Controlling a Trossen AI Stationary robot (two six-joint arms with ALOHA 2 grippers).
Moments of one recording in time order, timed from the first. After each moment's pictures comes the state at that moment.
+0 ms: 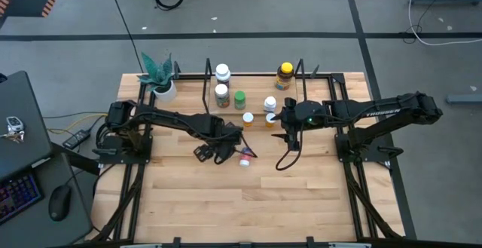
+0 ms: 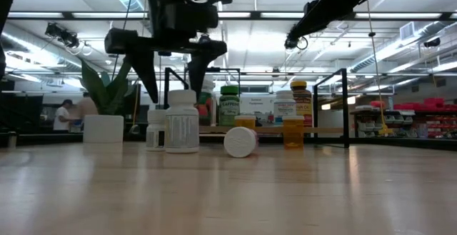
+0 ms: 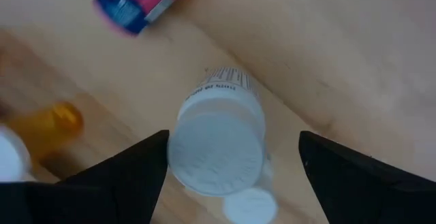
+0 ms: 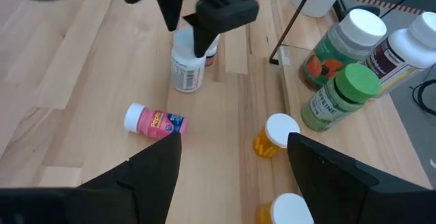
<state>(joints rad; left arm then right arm) -0.05 1.81 1.38 -0.95 -0.10 0.88 0.02 1.13 0.88 -0.39 0.13 -0.14</state>
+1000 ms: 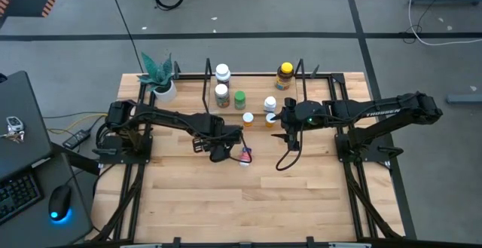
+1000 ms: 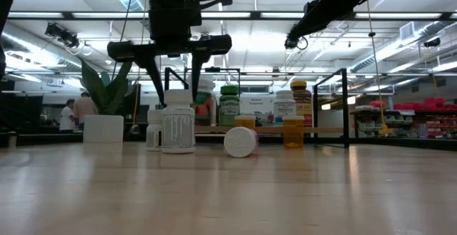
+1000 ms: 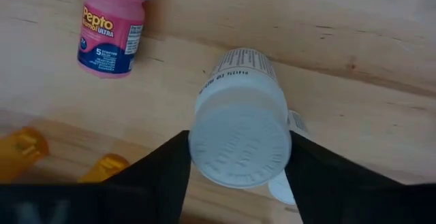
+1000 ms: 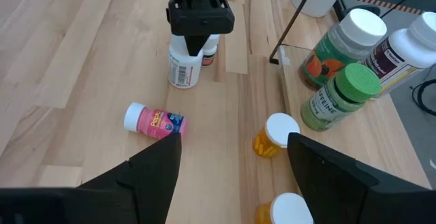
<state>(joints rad) -0.05 1.81 1.37 -0.93 -0.13 1.34 0.02 1.13 0.88 -0.39 0.13 -0.14</state>
